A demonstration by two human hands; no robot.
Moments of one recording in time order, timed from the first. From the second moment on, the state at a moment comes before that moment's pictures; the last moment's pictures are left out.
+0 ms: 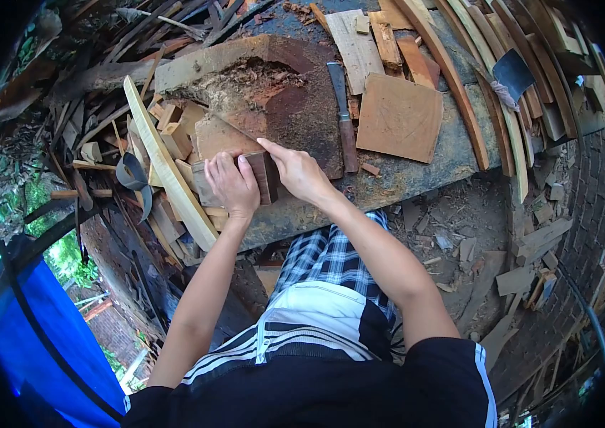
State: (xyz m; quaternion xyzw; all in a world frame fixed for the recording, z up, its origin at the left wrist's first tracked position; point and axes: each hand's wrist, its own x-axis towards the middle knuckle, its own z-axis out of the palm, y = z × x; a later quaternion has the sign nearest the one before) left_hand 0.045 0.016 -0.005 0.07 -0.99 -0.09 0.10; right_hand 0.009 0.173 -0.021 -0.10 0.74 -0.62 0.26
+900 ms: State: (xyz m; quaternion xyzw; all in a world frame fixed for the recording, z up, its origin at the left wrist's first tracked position) left_hand 0.044 -0.010 -0.027 0.30 -0.91 -0.23 0.17; right_hand 0.061 0.164 -0.030 -0.02 0.69 -0.70 0.18
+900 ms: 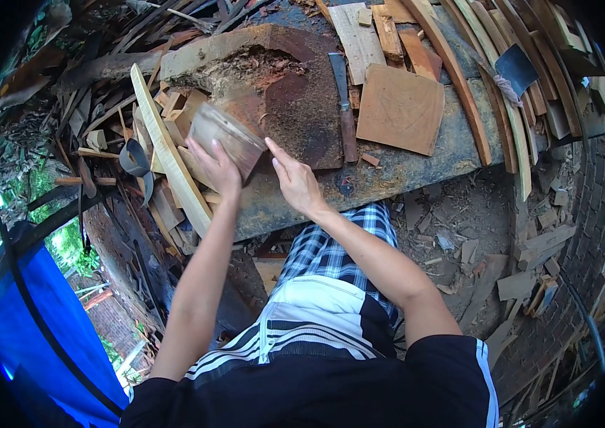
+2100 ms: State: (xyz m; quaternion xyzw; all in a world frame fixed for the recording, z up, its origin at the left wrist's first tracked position) left_hand 0.008 -0.036 -0.025 0.08 -0.99 -0.08 0.04; right_hand 0.132 0.101 0.003 0.17 0.72 -0.67 0.04
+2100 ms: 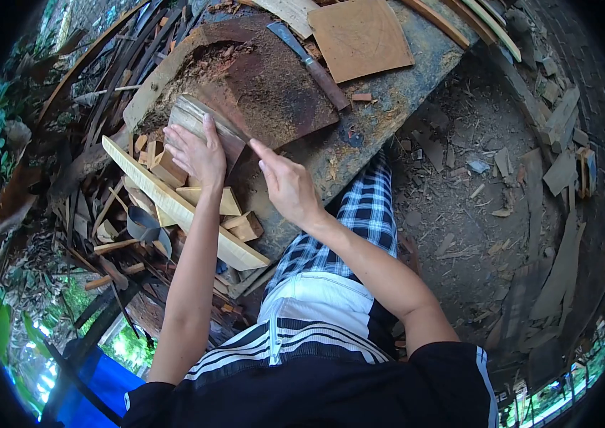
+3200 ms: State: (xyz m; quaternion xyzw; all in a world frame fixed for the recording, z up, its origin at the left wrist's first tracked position) left_hand 0.009 -0.034 -0.029 -0.01 -0.99 -0.10 0.08; right_hand 0.132 0.103 0.011 0.14 0.76 -0.63 -0.02
